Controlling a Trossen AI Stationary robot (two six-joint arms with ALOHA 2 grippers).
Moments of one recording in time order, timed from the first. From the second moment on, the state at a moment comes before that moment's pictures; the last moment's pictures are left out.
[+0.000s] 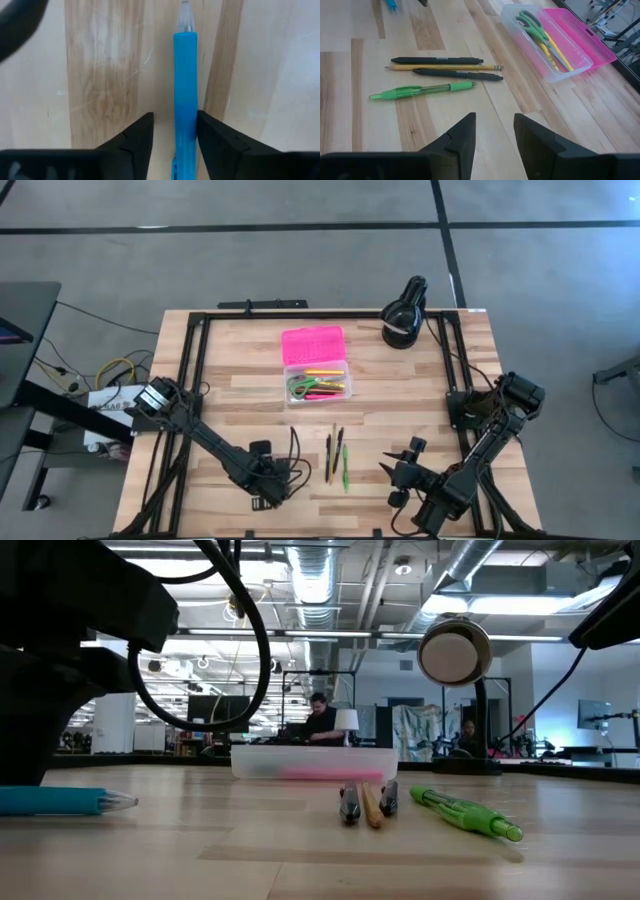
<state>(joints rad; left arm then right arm) -0.64 1.93 1.21 -0.81 -0.06 -0.74 0.97 1.79 1.12 -0.90 0.97 1.15</state>
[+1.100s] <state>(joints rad) -0.51 1.93 1.21 -0.71 -0.24 -0.64 0.97 1.79 1.12 -0.90 0.97 1.15</state>
